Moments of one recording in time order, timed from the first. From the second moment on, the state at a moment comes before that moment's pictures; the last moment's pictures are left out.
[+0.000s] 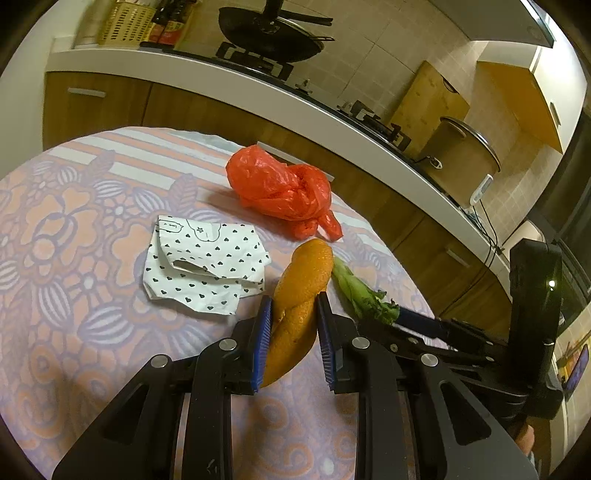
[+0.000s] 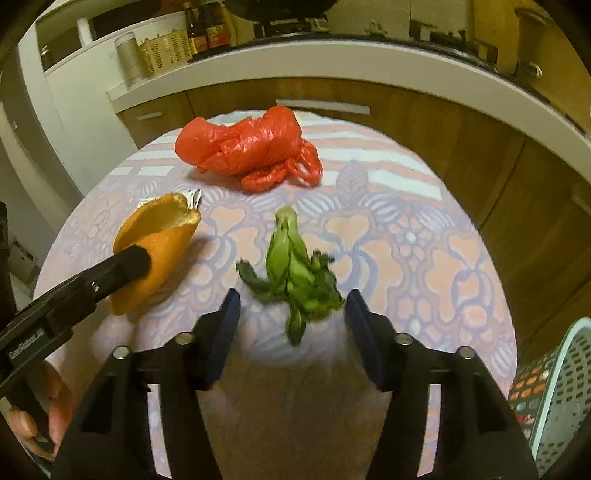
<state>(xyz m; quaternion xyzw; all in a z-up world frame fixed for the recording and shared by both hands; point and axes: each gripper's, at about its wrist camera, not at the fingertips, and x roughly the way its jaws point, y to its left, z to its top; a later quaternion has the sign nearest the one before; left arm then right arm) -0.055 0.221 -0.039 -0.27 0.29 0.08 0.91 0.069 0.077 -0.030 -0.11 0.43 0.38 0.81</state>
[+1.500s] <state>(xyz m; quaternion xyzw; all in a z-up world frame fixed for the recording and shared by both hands) 0.102 -0.117 -0.002 -0.09 0.35 -0.19 0.91 0.120 -0.301 -0.017 0.09 0.38 0.10 0.91</state>
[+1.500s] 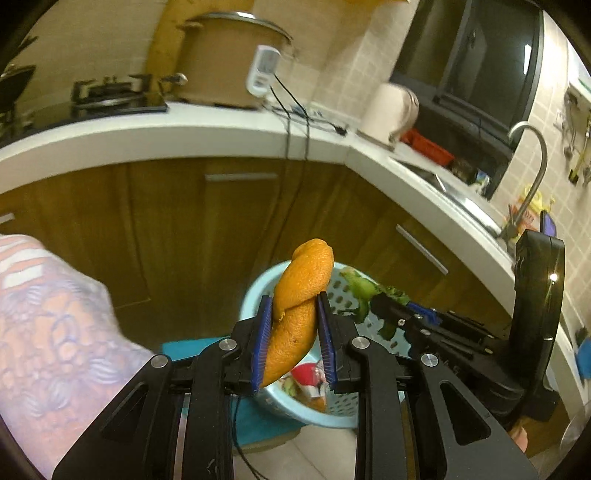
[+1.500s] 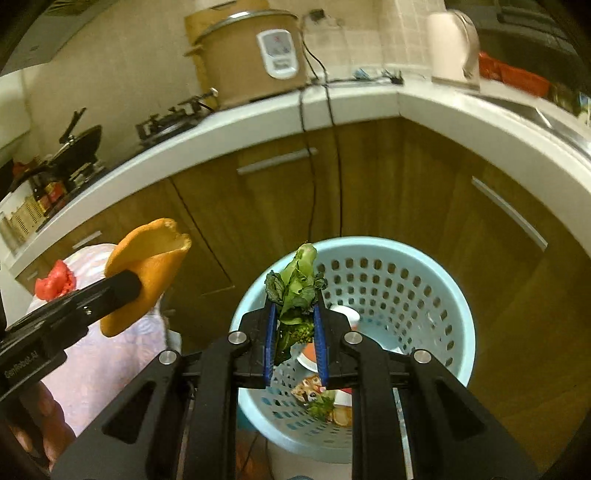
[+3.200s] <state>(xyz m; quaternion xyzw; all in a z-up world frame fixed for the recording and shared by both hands) -0.052 0.161 0.047 -0.21 0.24 0.11 0.94 0.071 -0.051 0.044 -0.01 0.33 0.34 0.88</state>
